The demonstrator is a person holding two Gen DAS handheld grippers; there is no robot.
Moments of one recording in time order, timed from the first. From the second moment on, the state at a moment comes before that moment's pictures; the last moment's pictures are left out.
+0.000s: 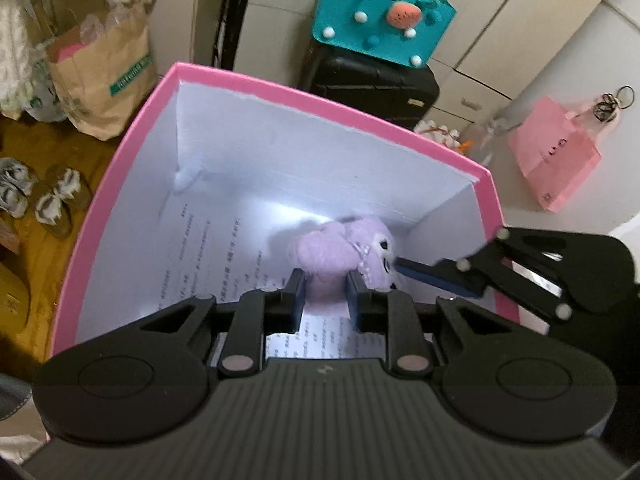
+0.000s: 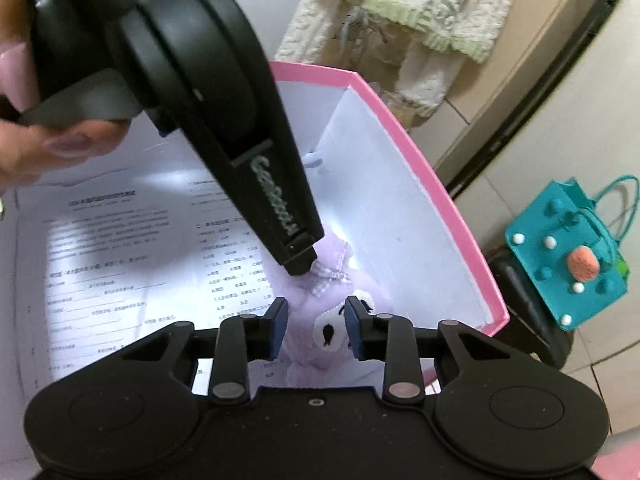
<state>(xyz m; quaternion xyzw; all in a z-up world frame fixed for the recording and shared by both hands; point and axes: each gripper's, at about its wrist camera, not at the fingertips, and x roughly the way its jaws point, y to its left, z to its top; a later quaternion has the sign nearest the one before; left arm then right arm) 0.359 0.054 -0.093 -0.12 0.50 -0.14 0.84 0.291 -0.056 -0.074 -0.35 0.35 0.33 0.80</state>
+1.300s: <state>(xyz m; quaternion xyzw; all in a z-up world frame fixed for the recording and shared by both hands) 0.129 0.046 0.050 0.06 0.41 -0.21 0.89 0.100 -0.152 0.064 -0.08 0.37 0.33 0.86</state>
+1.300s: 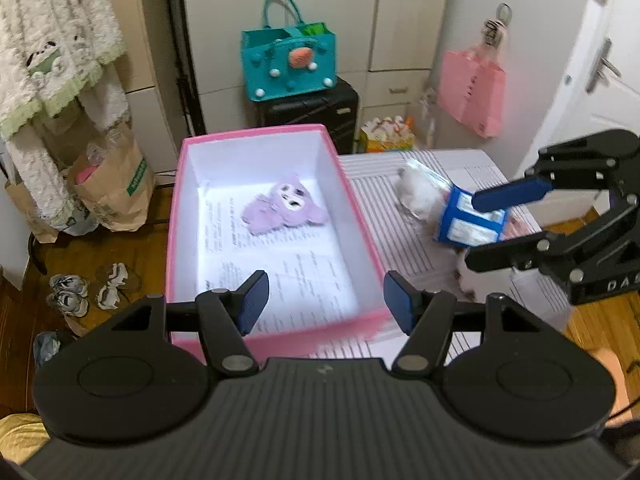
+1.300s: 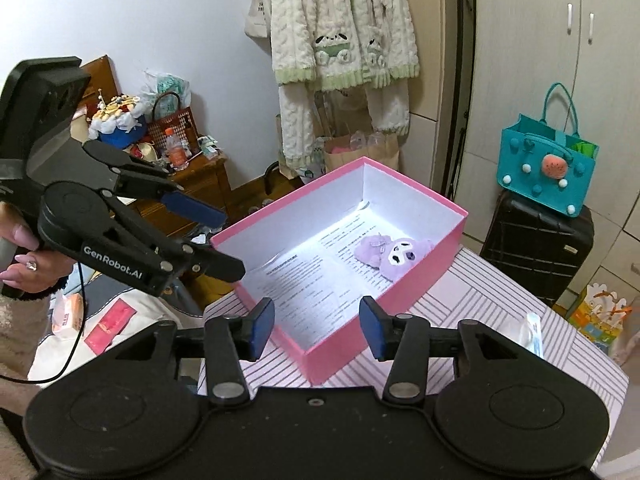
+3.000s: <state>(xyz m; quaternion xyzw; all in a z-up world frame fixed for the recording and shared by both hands) 0.098 -0.096 -0.075 0.05 0.39 -0.38 0.84 0.011 -0.272 -0.118 -0.02 0.30 0.18 0.94</state>
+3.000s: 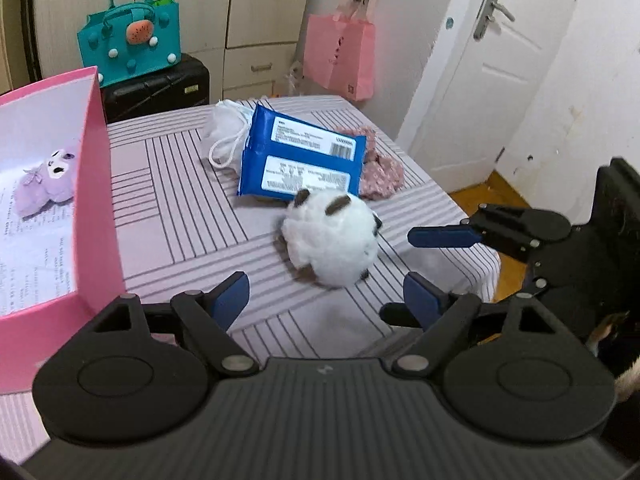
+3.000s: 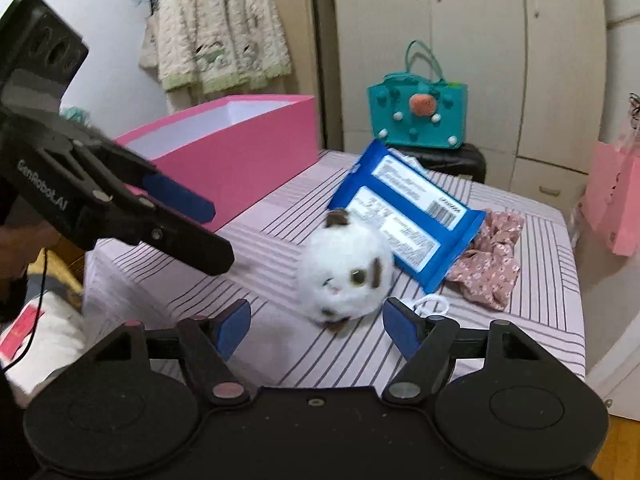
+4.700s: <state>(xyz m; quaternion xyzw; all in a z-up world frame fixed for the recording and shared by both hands) 0.109 -0.120 -0.104 -0.02 0.41 -0.36 0.84 0.035 -0.238 -0.128 -0.04 0.31 0.18 0.93</state>
